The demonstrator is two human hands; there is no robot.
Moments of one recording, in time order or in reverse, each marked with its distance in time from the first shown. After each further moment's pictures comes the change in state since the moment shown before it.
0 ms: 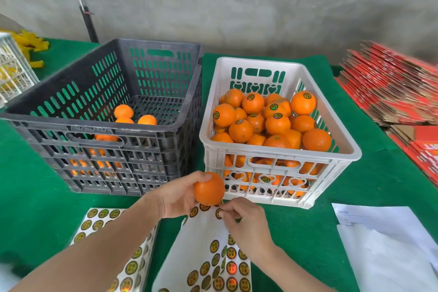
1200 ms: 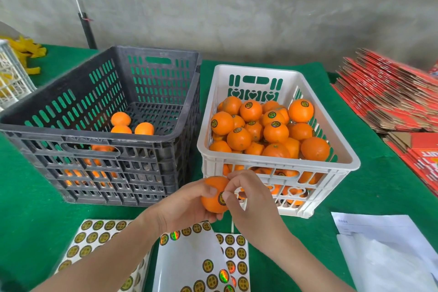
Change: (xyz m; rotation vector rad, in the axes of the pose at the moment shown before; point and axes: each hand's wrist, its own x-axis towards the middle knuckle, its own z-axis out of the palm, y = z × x) left_hand -0.017 0.014 0.030 -0.053 -0.171 0.215; right_hand 0.031 -0.057 -0.051 -0.037 -0.074 0.012
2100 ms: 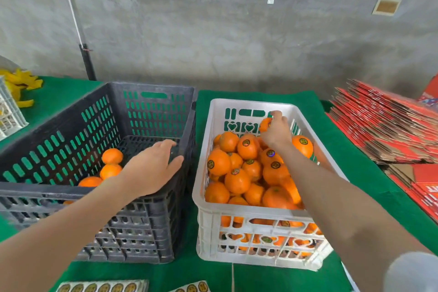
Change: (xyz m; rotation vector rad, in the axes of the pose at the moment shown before) left_hand 0.021 0.132 -0.059 1.631 0.824 0.069; right_hand 0.254 0.093 -0.090 -0.301 0.326 0.345
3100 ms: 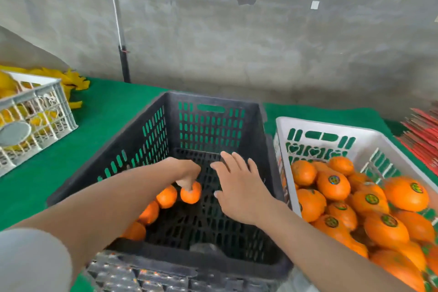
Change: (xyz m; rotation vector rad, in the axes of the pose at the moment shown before) left_hand 0.133 -0.161 0.009 0.527 -0.727 0.015; right_hand -0.126 -0.207 0.112 -0.394 -0.480 -0.738
